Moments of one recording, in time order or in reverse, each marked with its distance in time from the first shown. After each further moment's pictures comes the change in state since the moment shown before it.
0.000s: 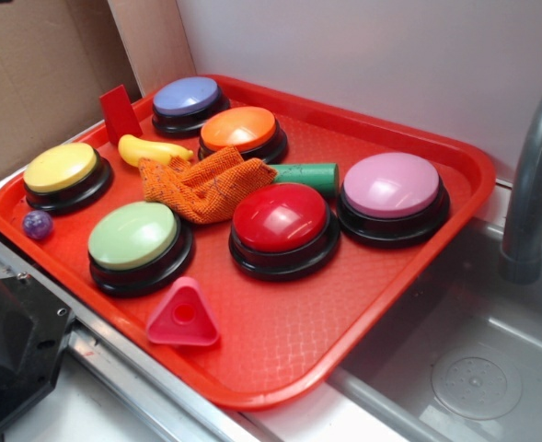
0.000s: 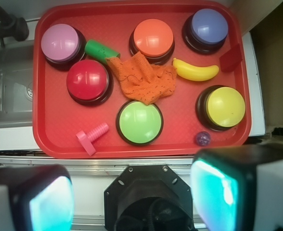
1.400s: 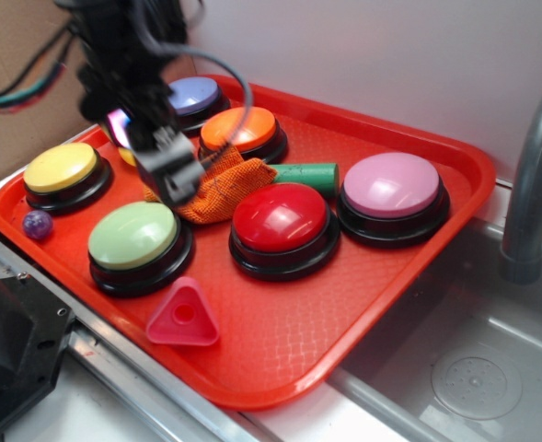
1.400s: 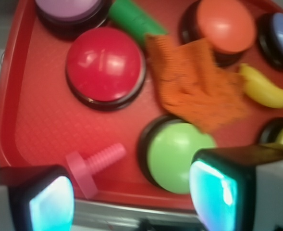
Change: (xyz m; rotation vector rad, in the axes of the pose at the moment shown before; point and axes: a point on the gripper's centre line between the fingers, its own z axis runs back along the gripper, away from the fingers) arm 0.027 -0.055 -0.140 0.068 0.098 -0.214
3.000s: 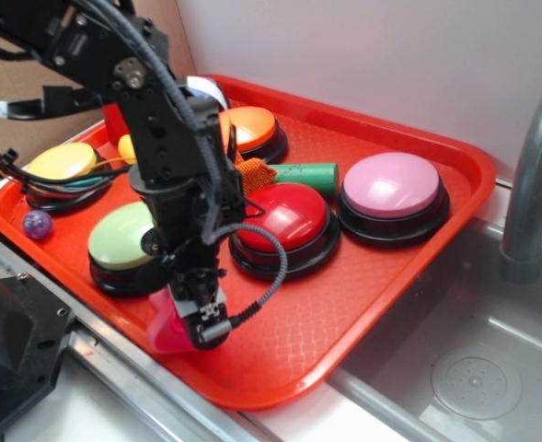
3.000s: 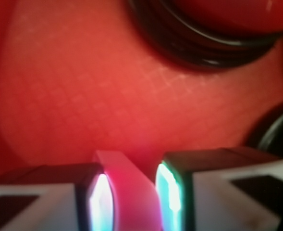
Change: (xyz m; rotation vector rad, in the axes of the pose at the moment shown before) arm -0.016 -0.037 -0.074 -0.050 0.060 -0.127
